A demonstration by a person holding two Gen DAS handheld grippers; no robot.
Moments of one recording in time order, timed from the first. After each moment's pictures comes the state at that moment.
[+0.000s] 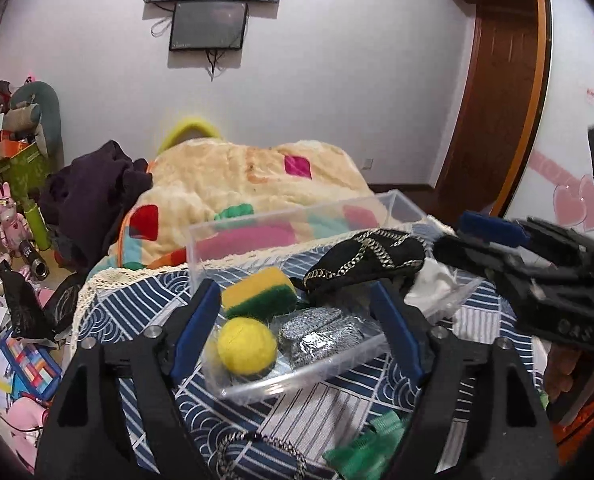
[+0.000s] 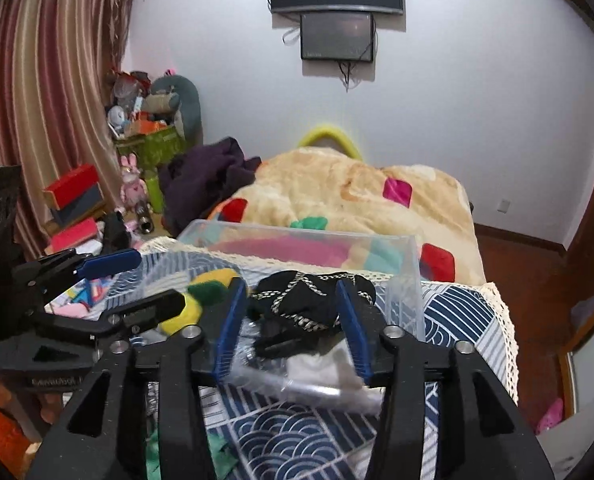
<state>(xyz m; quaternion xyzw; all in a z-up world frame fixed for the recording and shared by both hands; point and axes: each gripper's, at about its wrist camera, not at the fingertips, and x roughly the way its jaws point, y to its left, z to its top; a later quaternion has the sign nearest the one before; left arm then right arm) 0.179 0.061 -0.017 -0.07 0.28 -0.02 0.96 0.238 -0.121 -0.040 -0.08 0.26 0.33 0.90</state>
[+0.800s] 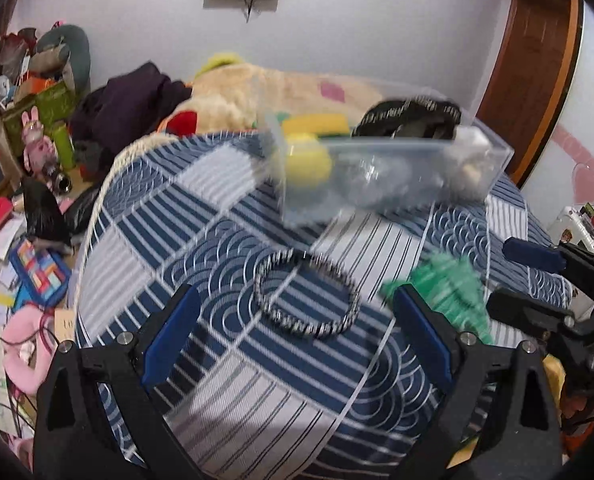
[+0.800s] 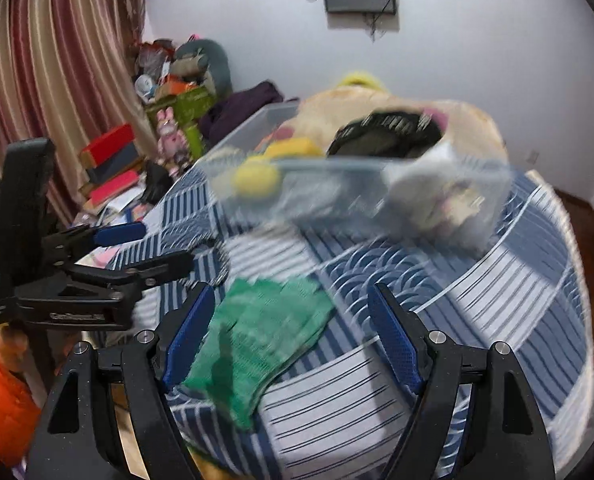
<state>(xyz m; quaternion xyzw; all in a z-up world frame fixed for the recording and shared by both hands) 0.103 0.075 -0.111 -0.10 0.38 0.02 0.92 0.171 -0.107 -0.132 -0.08 0.35 0.38 0.85</state>
